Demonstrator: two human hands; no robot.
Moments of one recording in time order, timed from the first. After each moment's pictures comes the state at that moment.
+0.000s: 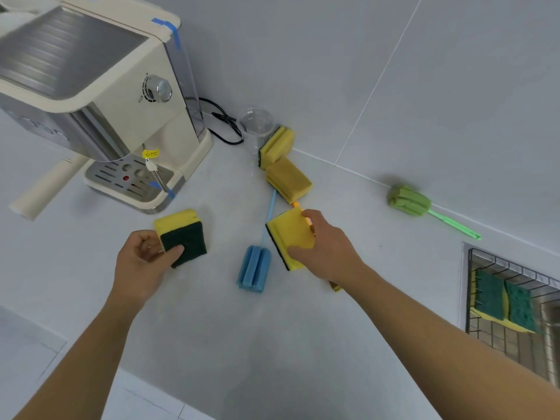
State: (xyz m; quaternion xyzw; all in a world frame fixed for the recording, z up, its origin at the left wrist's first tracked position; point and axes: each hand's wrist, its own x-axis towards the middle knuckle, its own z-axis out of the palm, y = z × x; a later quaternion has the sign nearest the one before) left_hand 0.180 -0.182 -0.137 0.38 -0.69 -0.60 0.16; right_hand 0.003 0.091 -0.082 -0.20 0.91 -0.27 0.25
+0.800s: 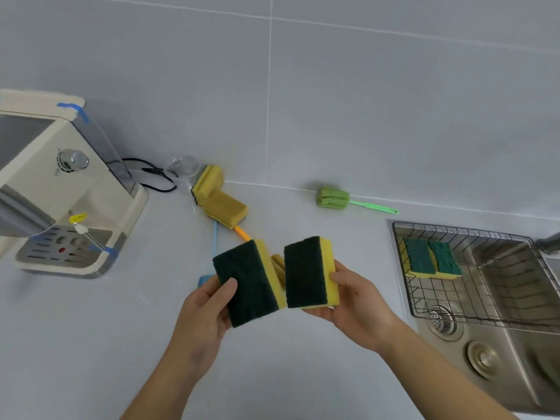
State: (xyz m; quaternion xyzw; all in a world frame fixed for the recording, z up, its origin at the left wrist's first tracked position) left_hand 0.152 -0.006 -0.045 0.21 -0.50 -0.84 -0.03; right_hand 0.080 0.234 -0.044 0.08 0.46 -0.80 0.37
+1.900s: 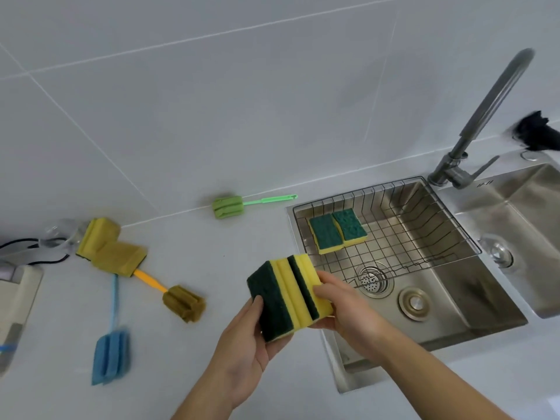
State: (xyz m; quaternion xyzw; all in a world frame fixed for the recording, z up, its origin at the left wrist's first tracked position) left_hand 0.120 0.234 -0.039 0.27 -0.47 -0.79 -0.29; right_hand 0.112 0.423 -0.043 0.16 0.60 -0.74 0.25
